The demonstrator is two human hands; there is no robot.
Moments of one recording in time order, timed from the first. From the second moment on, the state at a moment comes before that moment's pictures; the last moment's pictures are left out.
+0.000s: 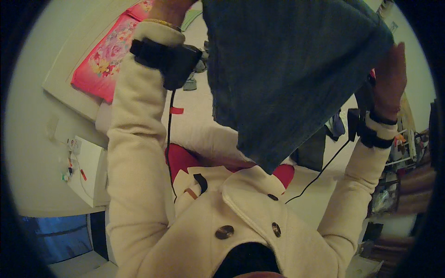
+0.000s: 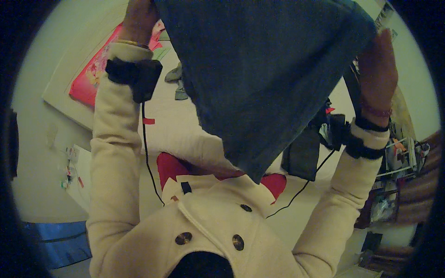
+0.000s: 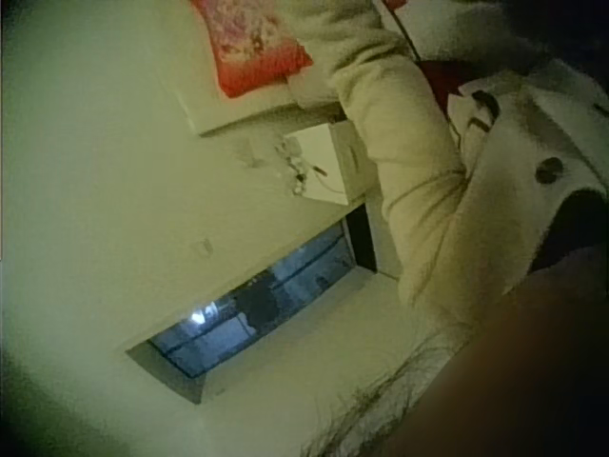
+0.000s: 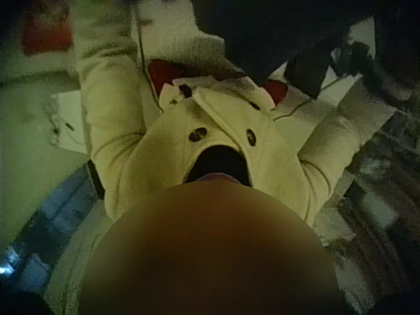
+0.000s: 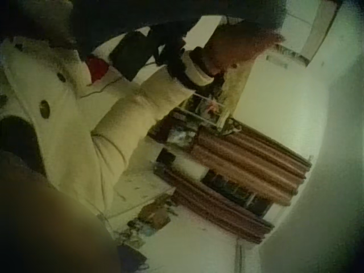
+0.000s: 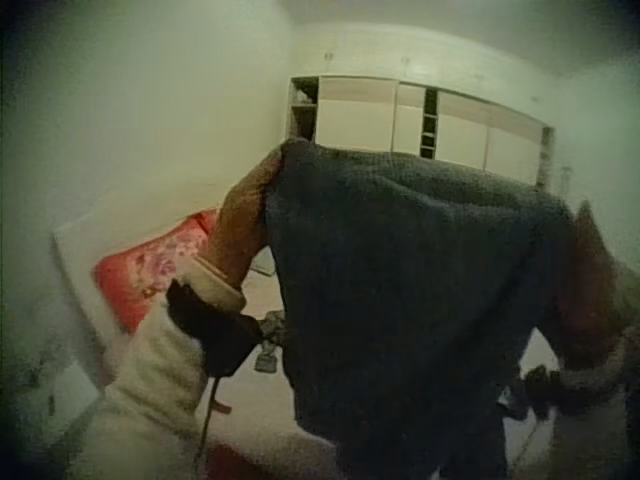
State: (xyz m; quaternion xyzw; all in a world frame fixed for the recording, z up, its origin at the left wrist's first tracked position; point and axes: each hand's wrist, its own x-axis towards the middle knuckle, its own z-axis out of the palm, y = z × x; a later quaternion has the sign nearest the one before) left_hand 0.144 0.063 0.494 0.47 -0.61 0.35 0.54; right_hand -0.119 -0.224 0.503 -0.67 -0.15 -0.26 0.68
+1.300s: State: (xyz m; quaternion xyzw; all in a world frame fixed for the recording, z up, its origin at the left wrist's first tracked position) left_hand 0.161 0.061 0.394 0.54 -0.43 -0.13 0.71; right_hand -0.049 -0.224 0.481 -0.57 -0.07 -0.19 0.80
